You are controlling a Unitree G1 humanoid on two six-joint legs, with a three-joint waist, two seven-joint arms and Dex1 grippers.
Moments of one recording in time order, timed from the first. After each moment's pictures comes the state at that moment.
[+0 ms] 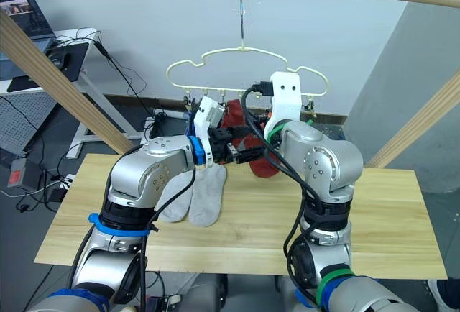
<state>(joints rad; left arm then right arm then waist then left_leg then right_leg) -0.70 0.34 -0.10 -0.09 -0.40 0.83 -0.74 -0.84 0.13 -0.13 -0.34 0.34 1.40 -0.13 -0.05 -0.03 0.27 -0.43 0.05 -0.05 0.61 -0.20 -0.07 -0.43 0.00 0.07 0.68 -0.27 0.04</state>
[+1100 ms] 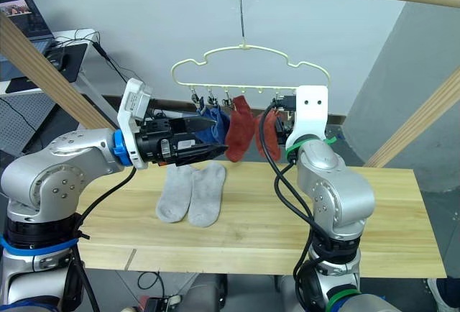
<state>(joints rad) -0.60 0.70 0.15 -0.33 -0.81 1.00 -0.87 -0.68 0.11 -0.04 -0.61 0.12 1.37 -0.22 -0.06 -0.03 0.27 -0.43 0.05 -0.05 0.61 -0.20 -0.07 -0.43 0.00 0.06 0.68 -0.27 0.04</state>
